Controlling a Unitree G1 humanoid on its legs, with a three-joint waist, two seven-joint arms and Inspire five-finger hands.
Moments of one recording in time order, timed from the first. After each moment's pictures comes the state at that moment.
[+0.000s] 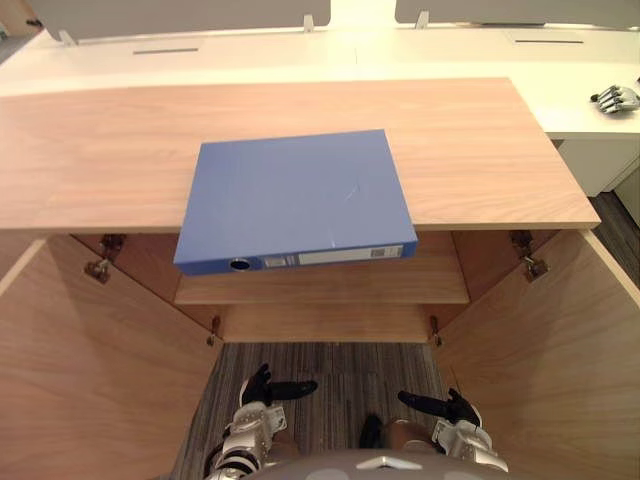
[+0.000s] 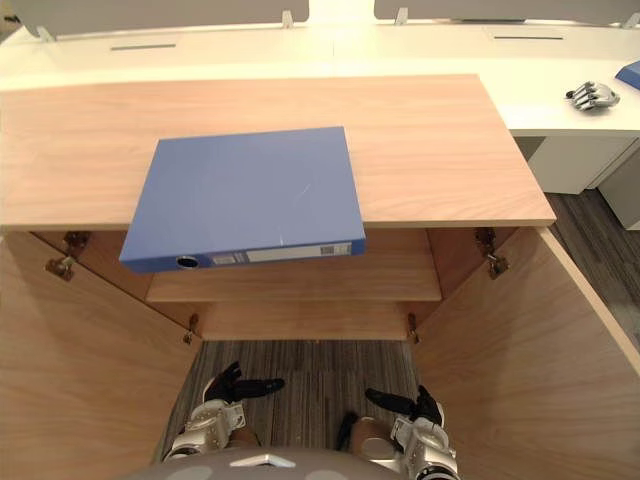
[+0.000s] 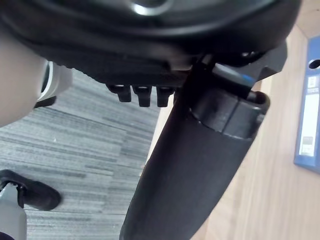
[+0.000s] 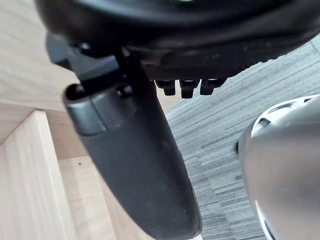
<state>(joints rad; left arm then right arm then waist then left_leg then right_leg) -0.03 -0.06 0.25 0.99 -0.03 0.00 0.12 0.04 -0.01 -0.29 0.96 0.16 0.03 -0.16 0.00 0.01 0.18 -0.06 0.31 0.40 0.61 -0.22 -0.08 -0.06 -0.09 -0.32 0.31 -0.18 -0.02</state>
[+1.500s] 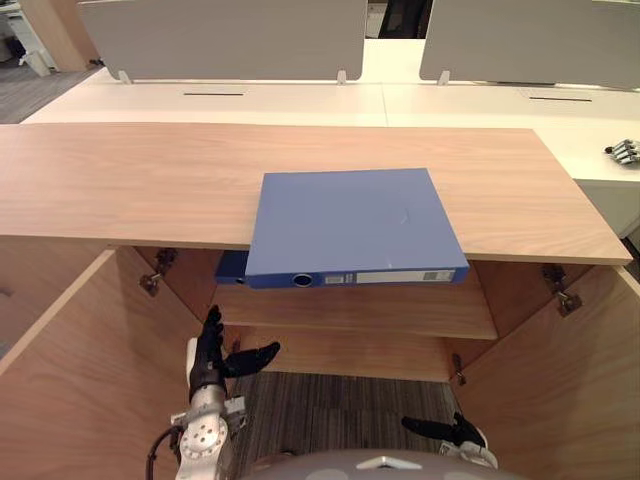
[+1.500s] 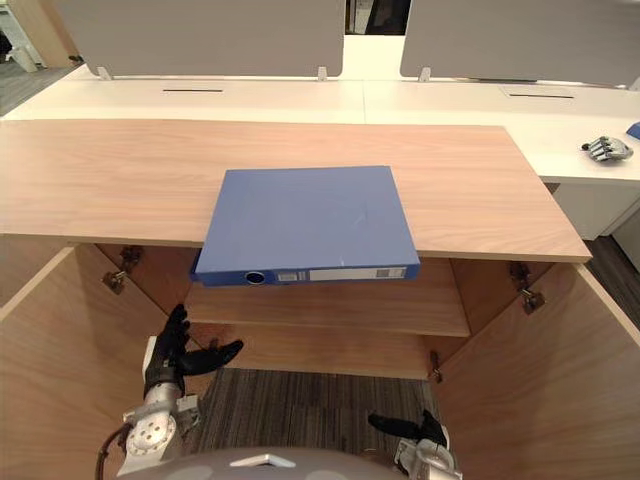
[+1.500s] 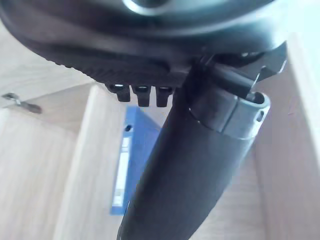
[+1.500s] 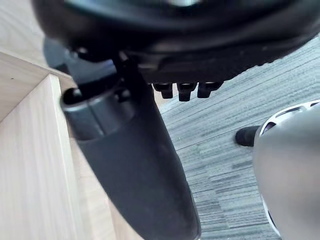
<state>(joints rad) 0.42 0.05 0.06 0.01 -0.05 -0.08 0.19 0.10 -0.05 -0.25 1.01 0.16 0.03 -0.18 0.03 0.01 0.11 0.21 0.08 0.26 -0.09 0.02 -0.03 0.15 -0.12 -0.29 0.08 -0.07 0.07</state>
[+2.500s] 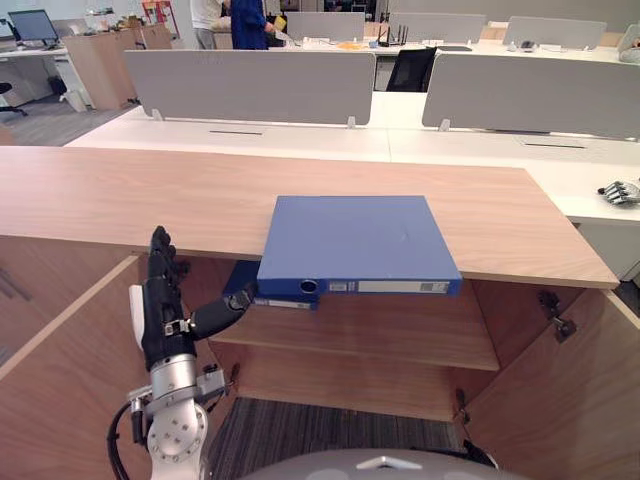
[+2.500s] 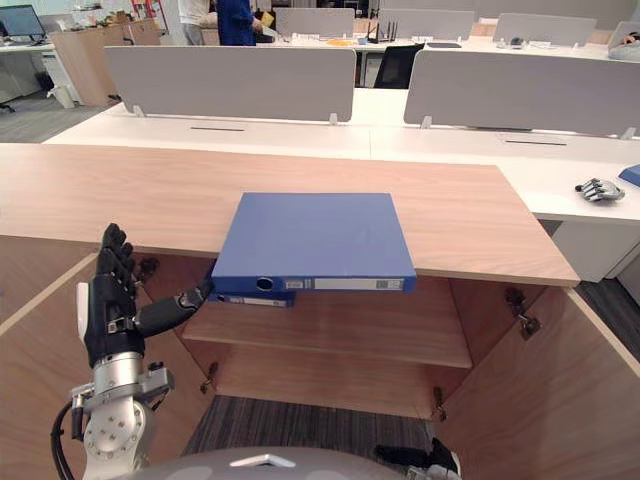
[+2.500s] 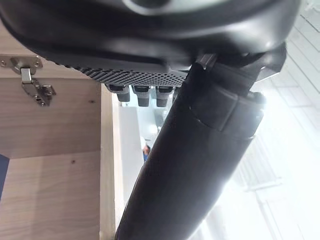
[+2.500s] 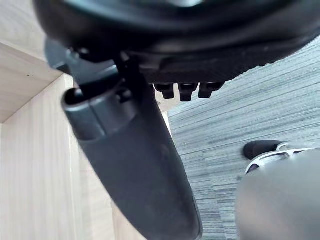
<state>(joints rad) 0.50 0.03 0.10 -0.42 0.04 -0.17 0.25 0.15 -0.09 -0.21 1.08 0.12 0.02 -0.16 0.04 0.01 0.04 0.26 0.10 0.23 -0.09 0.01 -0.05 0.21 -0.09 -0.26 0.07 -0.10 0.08</state>
